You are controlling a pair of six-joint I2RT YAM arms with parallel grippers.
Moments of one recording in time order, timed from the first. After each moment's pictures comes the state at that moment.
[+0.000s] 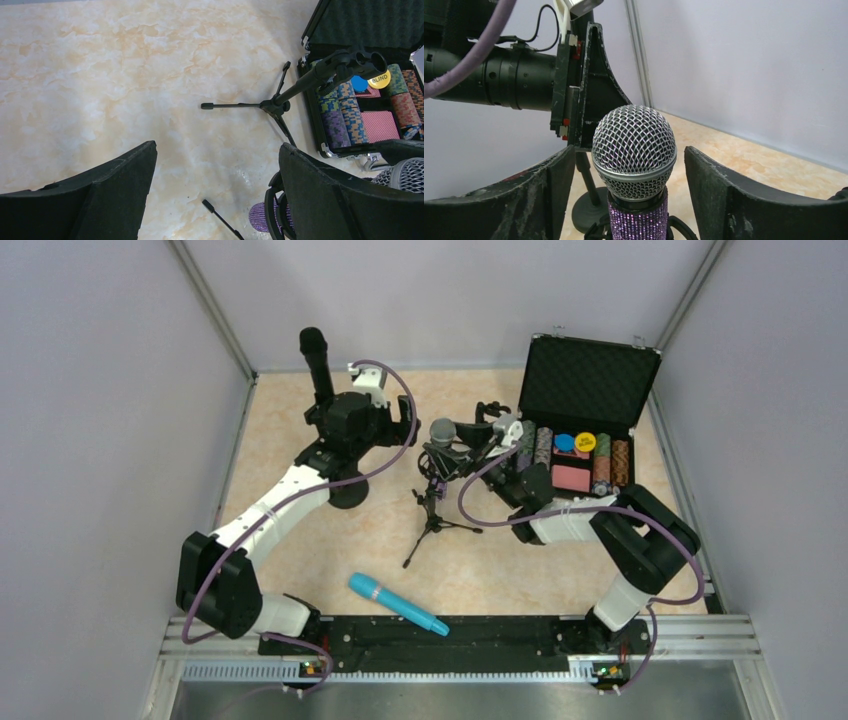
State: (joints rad) left arm -0.46 1.39 1.09 -0.03 -0.03 -0.28; right arm 0.71 1.65 0.65 1.44 -0.16 0.25
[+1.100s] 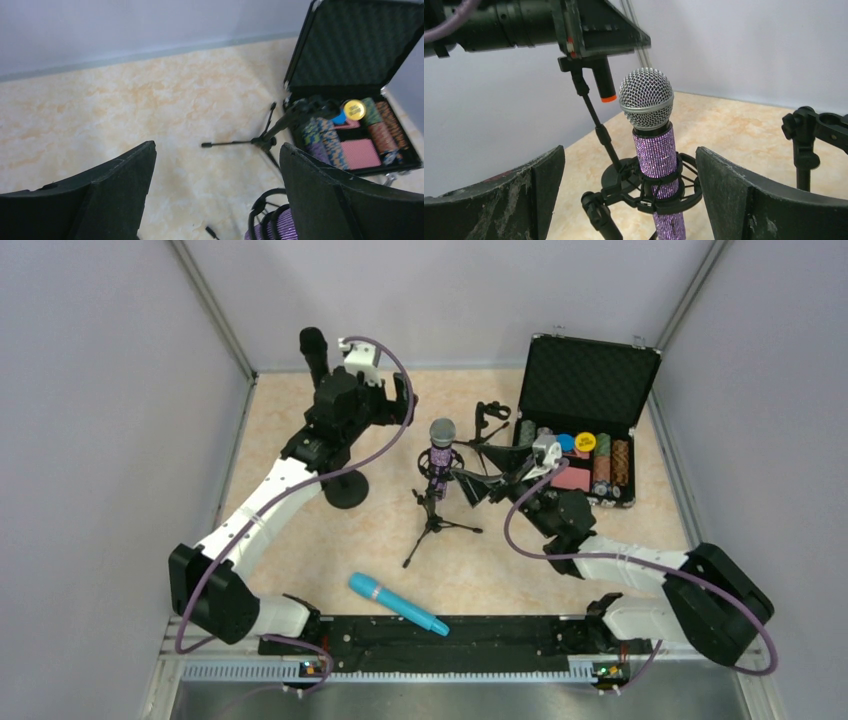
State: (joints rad) left arm -0.46 1.36 1.22 -0.09 -0.05 -0.21; right arm 0.71 1.24 0.38 1.24 -0.09 0.36
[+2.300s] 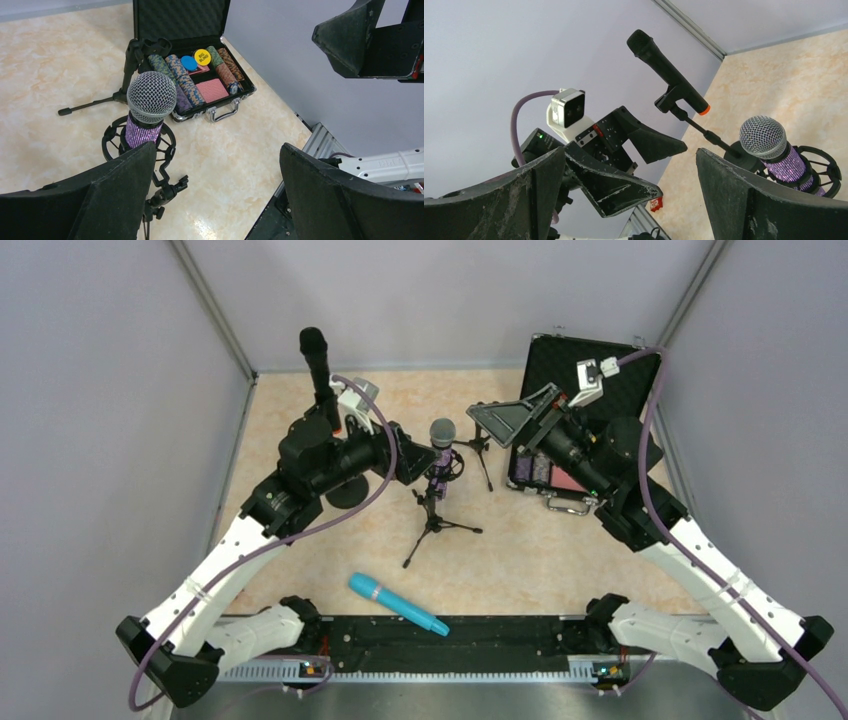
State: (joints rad) left arm -0.62 1.01 1.11 -0.21 0.29 -0.44; right arm 0.73 0.94 1.14 -0.03 -0.05 0.92
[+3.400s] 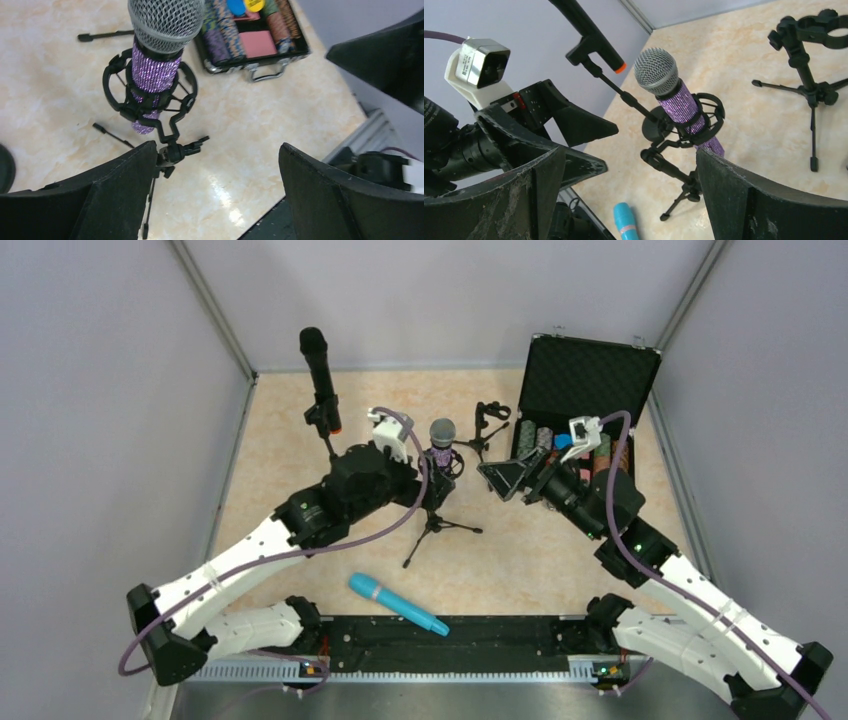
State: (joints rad) left arm -0.85 1.03 1.04 -0.32 -0.07 -0.49; right arm 0.73 0.72 0.74 0.01 0.03 0.71
